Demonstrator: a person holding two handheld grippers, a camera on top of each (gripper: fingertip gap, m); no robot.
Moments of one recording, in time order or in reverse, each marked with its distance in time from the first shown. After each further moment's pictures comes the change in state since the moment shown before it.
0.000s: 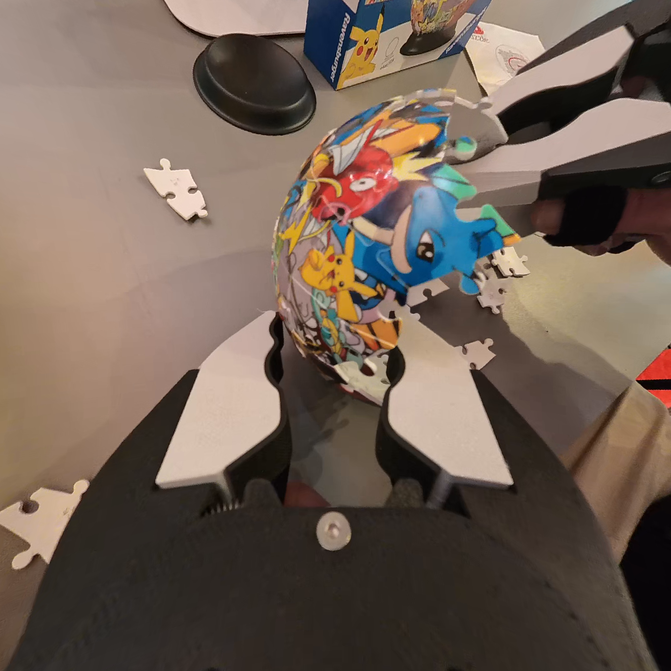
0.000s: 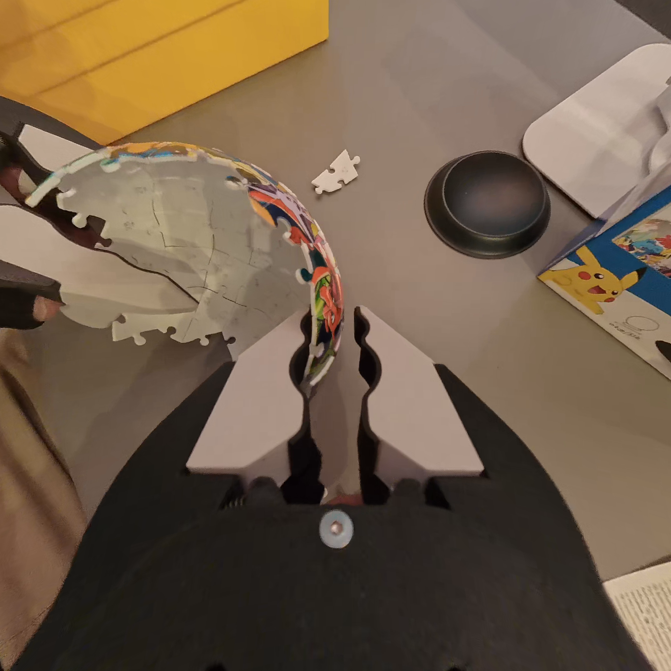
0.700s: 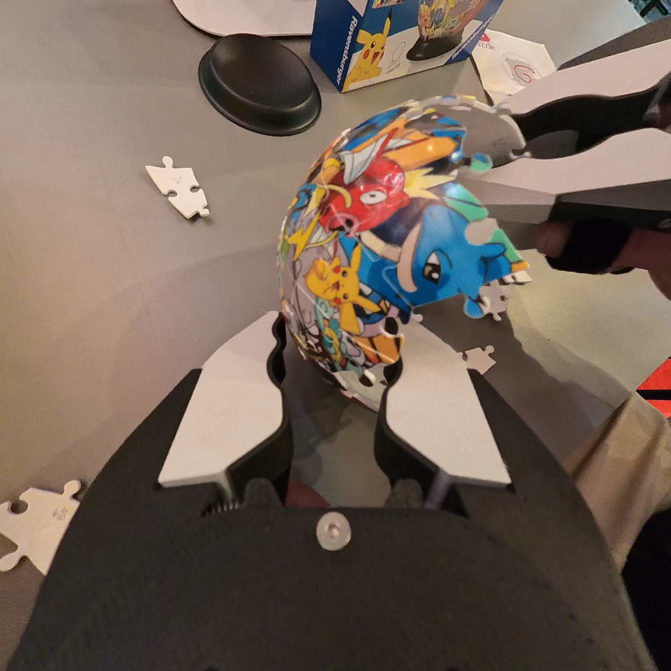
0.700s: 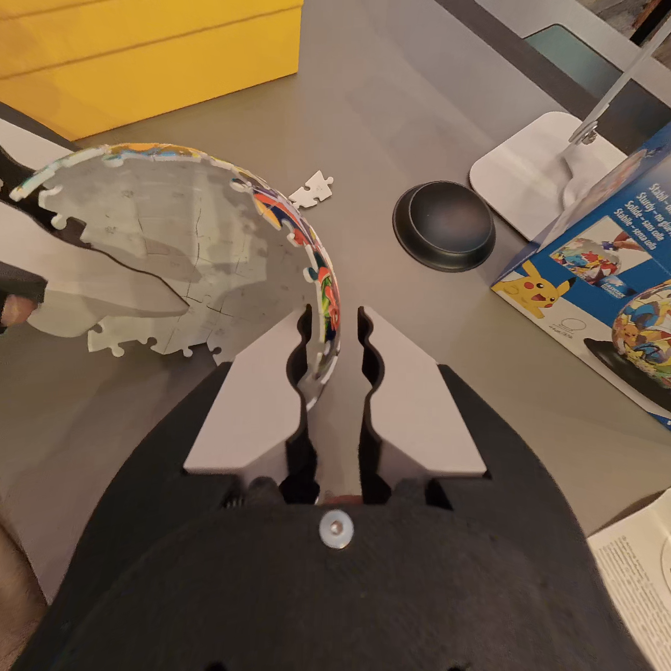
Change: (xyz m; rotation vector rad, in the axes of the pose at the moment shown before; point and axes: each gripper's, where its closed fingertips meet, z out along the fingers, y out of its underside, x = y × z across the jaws) left arm 0.000 -0.001 0.003 0.007 -0.012 -0.022; right arm 0.004 -0.005 -0.007 0.071 0.150 -0.074
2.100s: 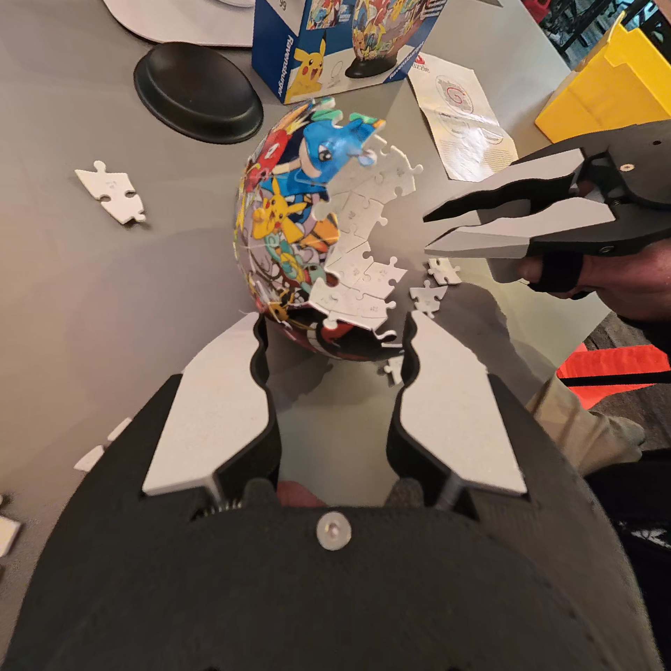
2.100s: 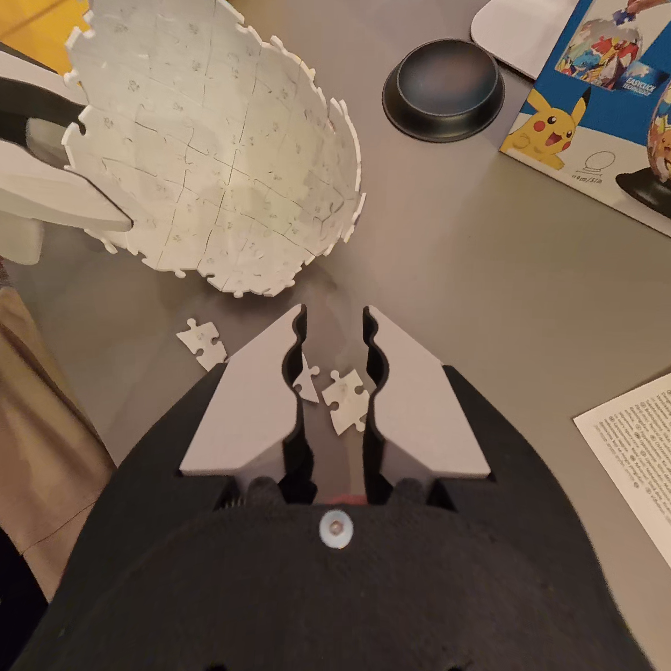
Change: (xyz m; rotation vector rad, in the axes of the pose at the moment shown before) left arm 0.034 -0.006 -0.011 0.011 0.109 -0.034; right arm 0.007 0.063 -0.044 -0.083 -0.085 0.187
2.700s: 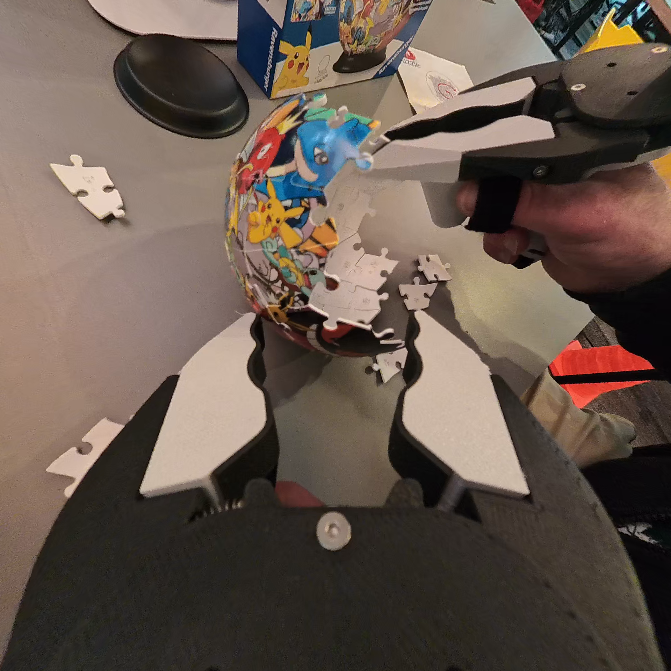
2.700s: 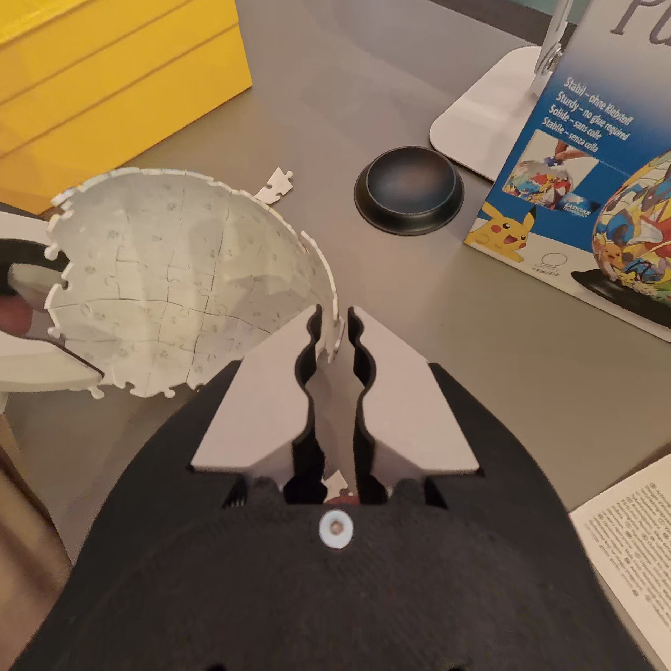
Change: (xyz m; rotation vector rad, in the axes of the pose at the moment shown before) left arm 0.009 0.003 0.002 -0.002 0.011 0.000; right arm 0.014 -0.054 0.026 0.111 0.044 0.024
